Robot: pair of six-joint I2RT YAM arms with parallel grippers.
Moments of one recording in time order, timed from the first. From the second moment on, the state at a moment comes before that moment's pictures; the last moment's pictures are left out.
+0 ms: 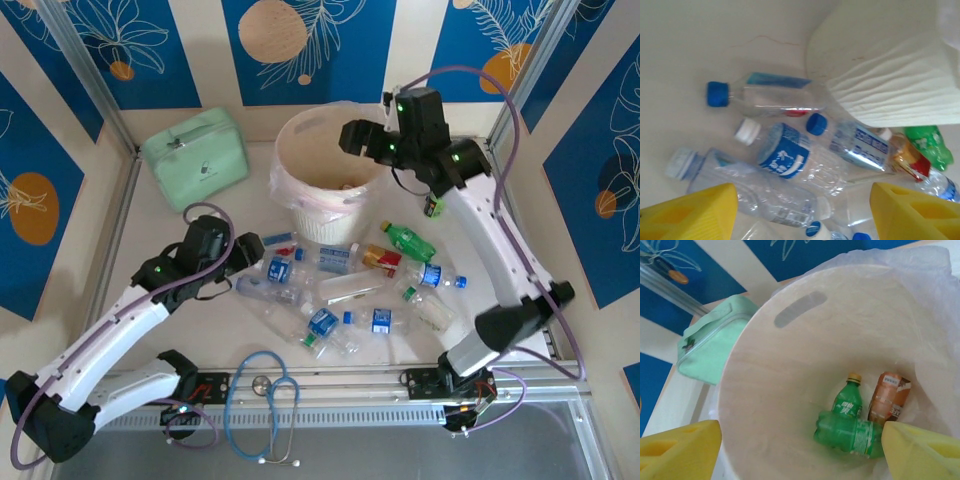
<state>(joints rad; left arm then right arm) -0.58 0.95 0.91 -0.73 -0.11 -0.90 0.48 1.51 1.86 -0.88 -0.06 0.54</state>
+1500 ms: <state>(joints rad) -0.94 1.26 0.78 -0.79 -0.11 -1.58 0.70 0.88 1.09 -0.97 0.11 0.66</state>
